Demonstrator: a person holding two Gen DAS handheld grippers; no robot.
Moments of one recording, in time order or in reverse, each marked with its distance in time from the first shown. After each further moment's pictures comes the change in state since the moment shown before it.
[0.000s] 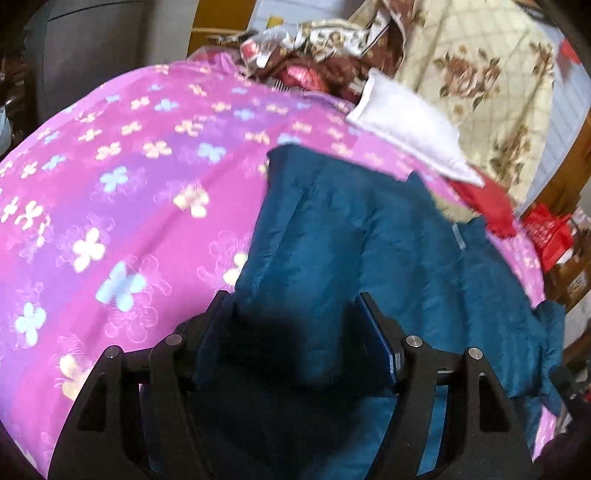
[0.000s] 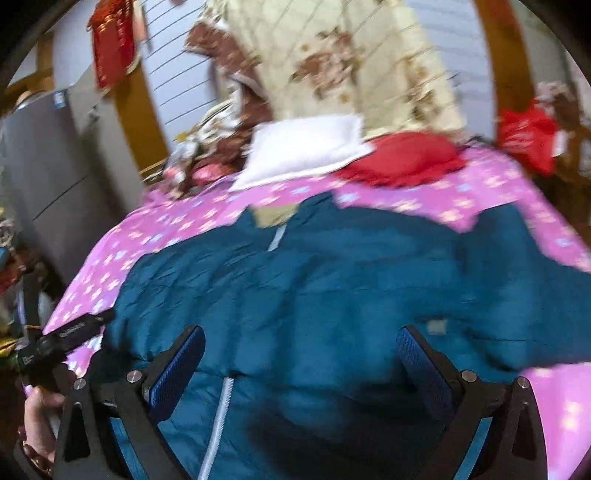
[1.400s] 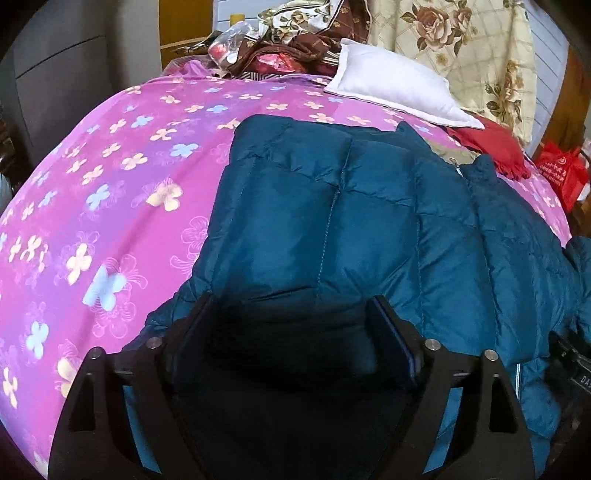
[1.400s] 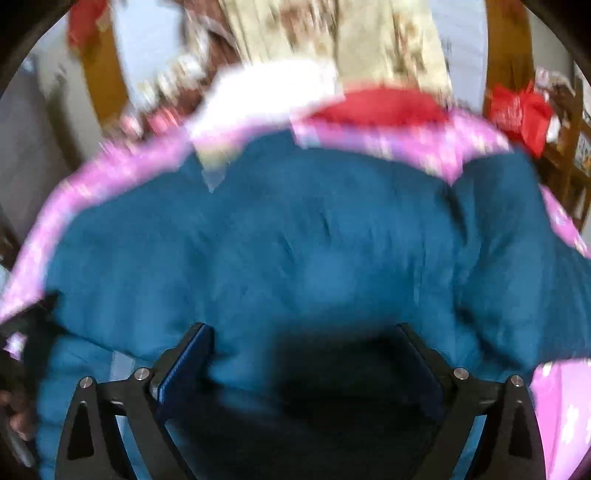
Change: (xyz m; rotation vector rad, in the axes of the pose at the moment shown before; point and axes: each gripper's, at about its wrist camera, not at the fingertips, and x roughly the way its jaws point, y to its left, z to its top) left arm 0.016 -0.030 -0.019 0.202 0.028 0.090; right arm 0.049 -0.050 -0.024 0.000 0.176 -0.215
